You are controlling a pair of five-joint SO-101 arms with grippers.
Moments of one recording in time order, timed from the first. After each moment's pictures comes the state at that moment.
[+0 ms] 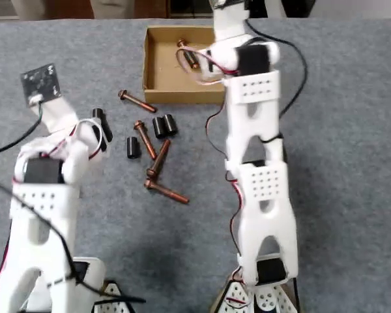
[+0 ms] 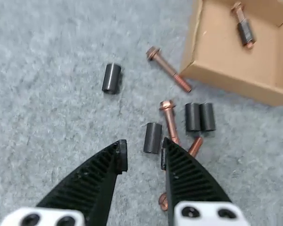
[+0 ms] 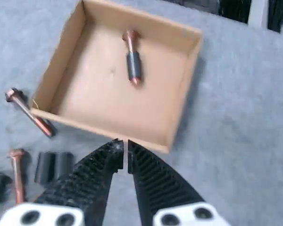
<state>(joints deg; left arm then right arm) -3.0 -39.2 36.0 59.1 8.6 -10.8 52.2 -93.0 100.7 -2.2</state>
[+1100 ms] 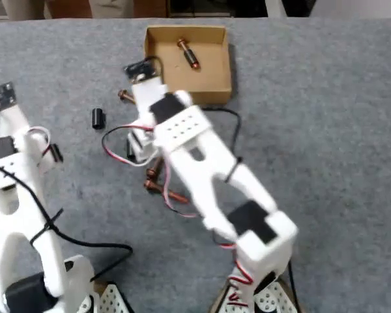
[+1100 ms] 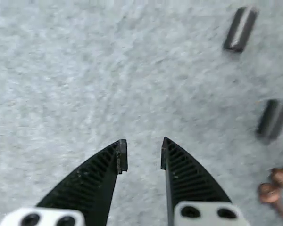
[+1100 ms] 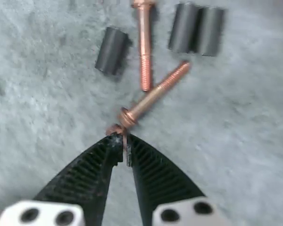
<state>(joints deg) -26.5 -26.6 34.0 68.5 -8.0 -39.8 16.7 -9.5 80.7 -20.8</state>
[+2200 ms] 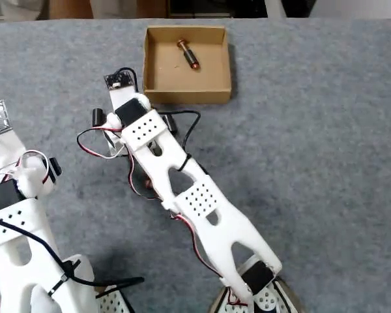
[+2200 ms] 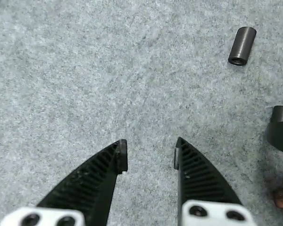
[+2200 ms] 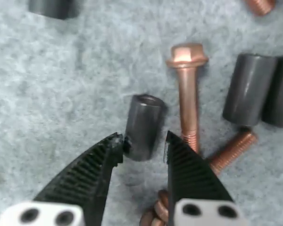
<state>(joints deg) -29.0 -49.3 48.5 64.0 -9.6 -43.3 74.7 -84.6 100.6 -30.4</state>
